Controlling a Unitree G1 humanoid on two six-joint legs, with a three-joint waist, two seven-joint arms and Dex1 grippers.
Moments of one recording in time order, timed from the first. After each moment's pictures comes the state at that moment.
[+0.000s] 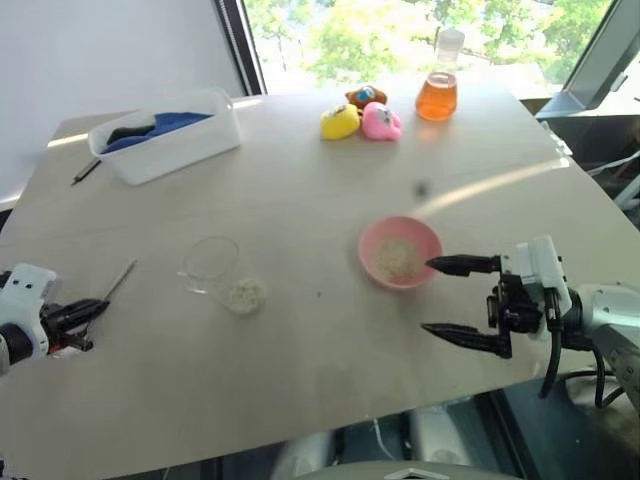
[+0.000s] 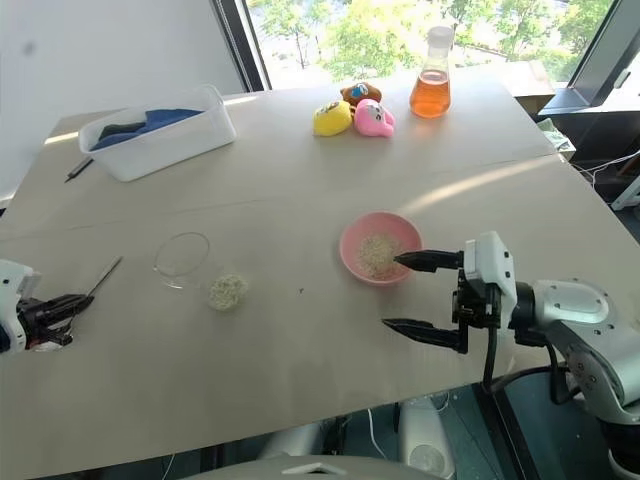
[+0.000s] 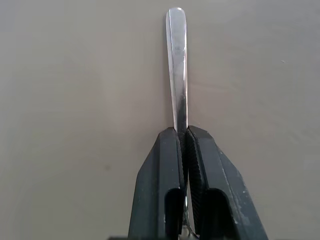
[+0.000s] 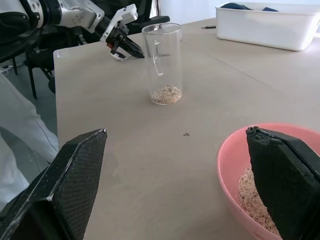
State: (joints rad) left arm -0.07 1.01 0.43 0.73 -0.33 0.15 -0.94; right arm -0.07 -0.76 -0.09 -0.57 0.75 0.45 1.04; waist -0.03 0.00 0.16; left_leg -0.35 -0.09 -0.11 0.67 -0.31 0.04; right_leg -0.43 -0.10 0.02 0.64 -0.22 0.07
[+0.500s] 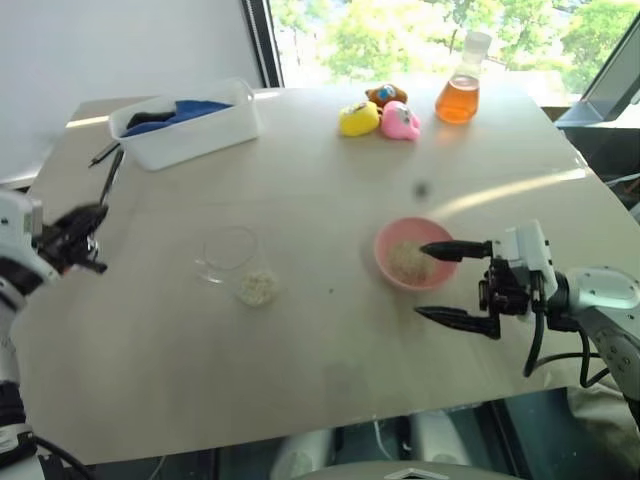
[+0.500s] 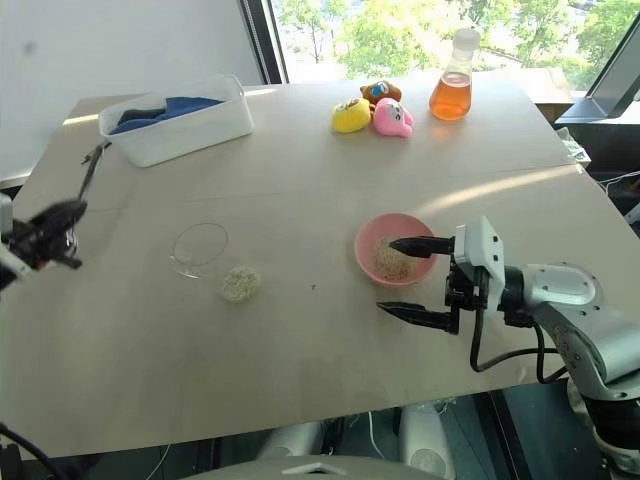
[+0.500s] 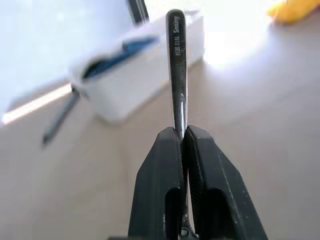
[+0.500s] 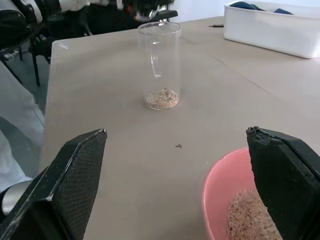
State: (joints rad) left arm -0.23 0.94 0.55 0.27 -0.42 0.10 -0.78; right arm -0.19 -0.73 -0.03 -0.49 0.68 0.44 1.04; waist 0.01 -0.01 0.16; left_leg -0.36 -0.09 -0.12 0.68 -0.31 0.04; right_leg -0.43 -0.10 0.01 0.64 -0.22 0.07
